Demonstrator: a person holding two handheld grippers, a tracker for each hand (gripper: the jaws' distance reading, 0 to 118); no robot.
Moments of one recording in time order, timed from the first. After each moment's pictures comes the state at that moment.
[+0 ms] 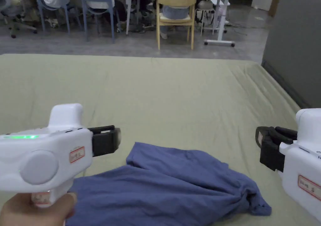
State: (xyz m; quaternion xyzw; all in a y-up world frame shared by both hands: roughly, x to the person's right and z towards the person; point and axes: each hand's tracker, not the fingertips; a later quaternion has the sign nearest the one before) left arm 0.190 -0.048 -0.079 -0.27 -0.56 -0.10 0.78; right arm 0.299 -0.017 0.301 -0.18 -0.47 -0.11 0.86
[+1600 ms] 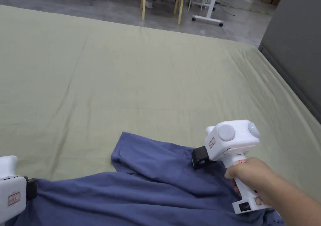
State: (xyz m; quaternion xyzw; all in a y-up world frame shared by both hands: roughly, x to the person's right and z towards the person) left arm 0.263 -0.267 -0.223 -0.42 -0.45 -0.18 0.77; right arm 0.608 -0.276 0.141 -0.54 -0.40 -0.28 0.68
